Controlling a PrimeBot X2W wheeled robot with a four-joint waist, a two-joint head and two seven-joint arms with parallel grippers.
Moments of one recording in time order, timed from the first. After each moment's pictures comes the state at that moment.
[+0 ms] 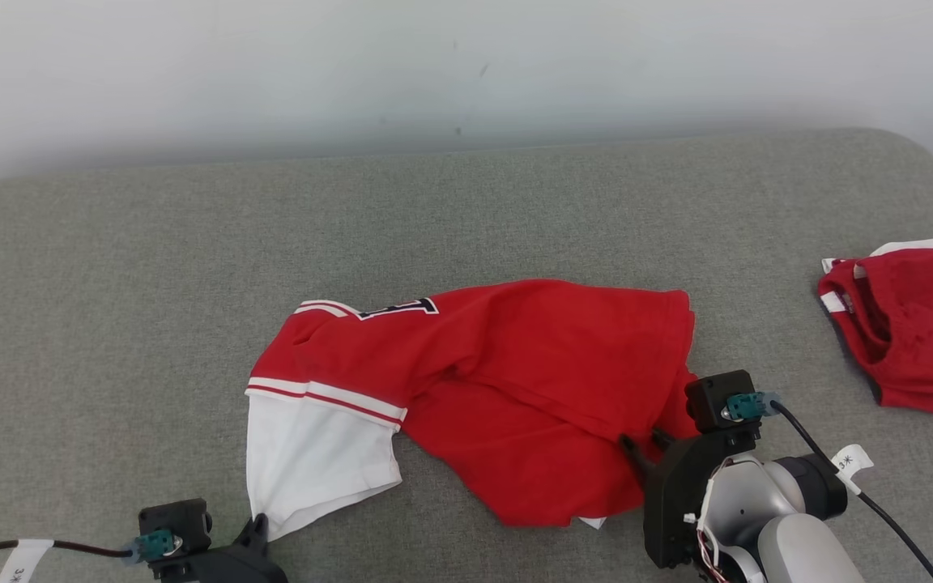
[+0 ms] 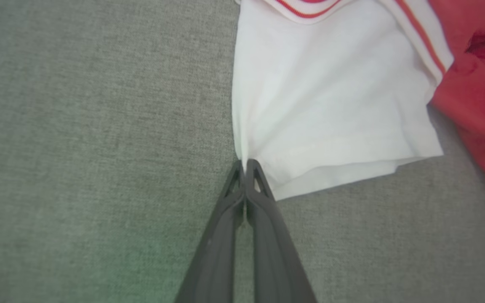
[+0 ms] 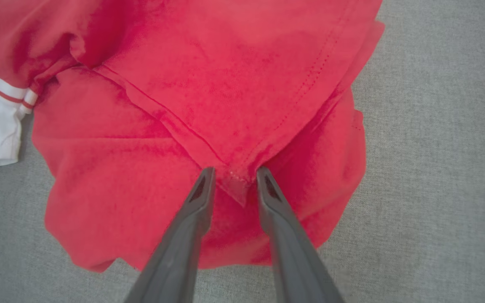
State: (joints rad) left arm -0.12 0.25 -0.32 0.29 -0.60 0.19 0.20; right arm -0.22 -0.05 0.14 0.19 0.16 0.13 0.60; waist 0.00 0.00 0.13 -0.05
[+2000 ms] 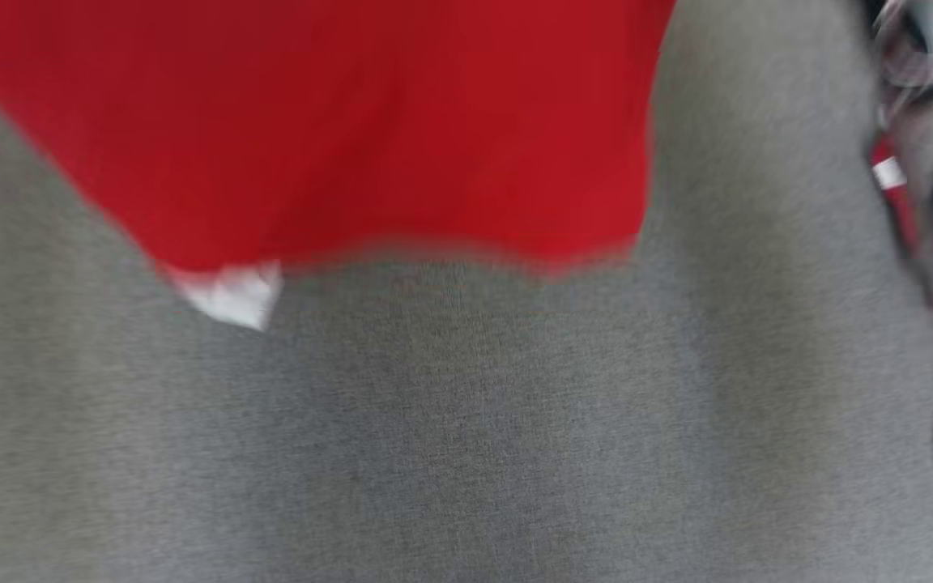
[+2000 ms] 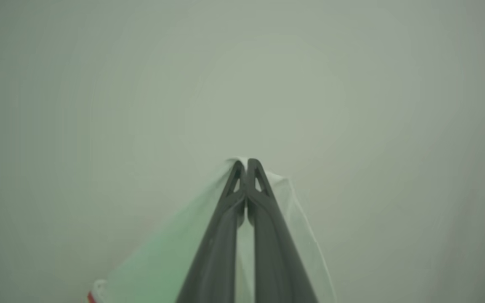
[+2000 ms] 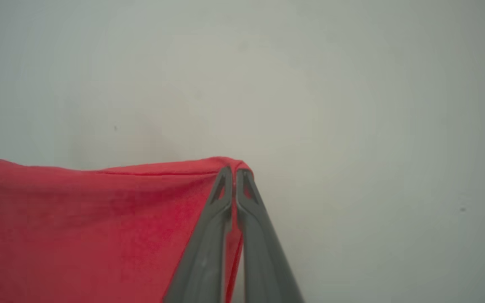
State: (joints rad) left arm -1.23 0.38 0.00 0.09 -0.86 0.06 -0.02; right arm -1.27 -0.24 0.27 0.38 0.37 0.13 0.17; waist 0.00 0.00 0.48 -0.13
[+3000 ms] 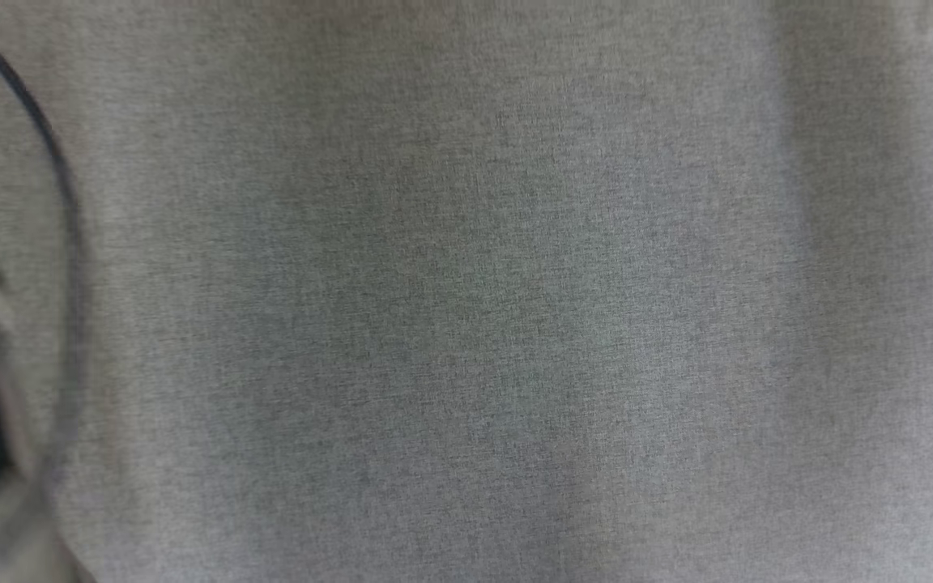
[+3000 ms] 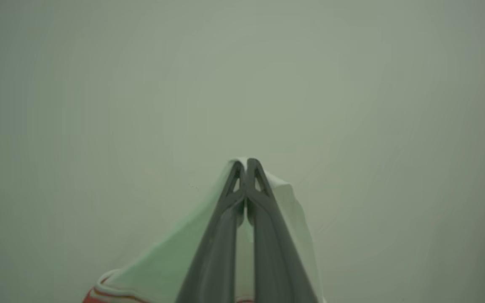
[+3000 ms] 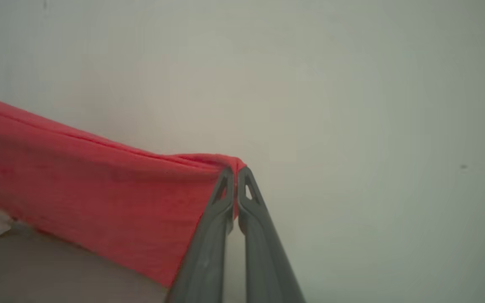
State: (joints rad) left arm -0.99 0.21 0.07 -0.14 -0.68 -0.13 -0.26; right arm -1.36 -0.32 0.26 0.65 0.16 0.13 -0.23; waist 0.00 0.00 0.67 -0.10
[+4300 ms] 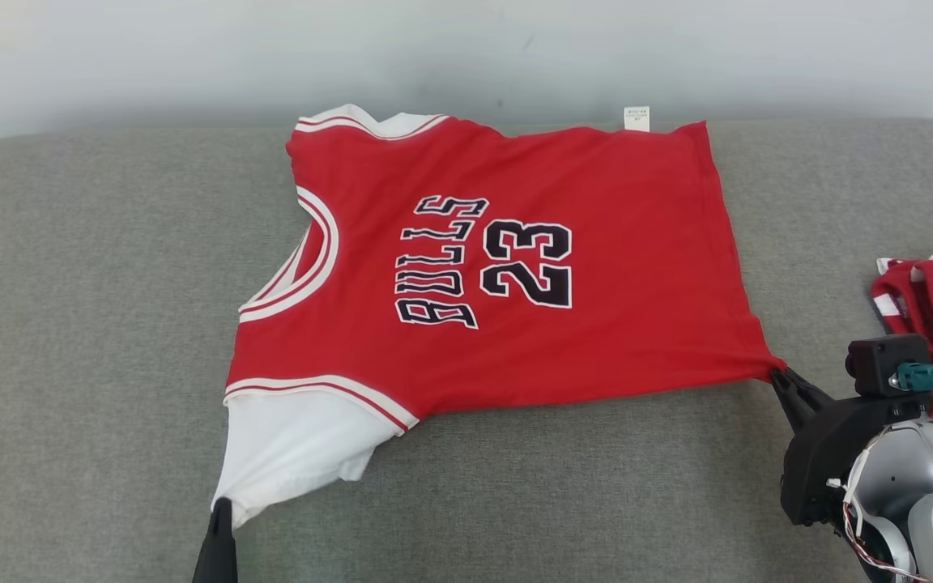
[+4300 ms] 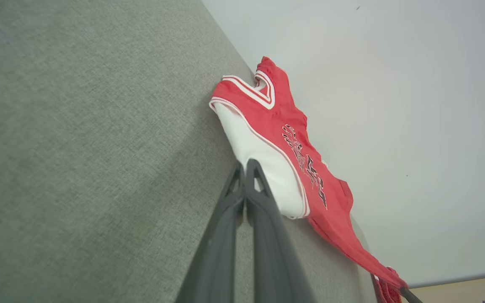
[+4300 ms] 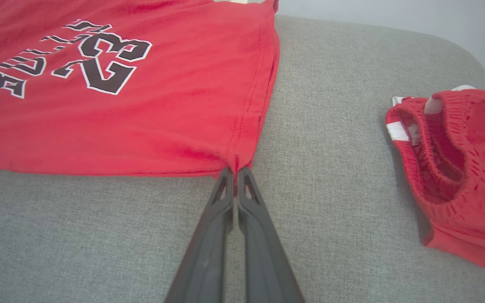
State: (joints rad) left arm 0.12 0.06 -0.07 0.03 -1.00 -0.13 -0.15; right arm -0.20 -0.26 0.01 0.06 0.24 0.13 0.53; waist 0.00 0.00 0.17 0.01
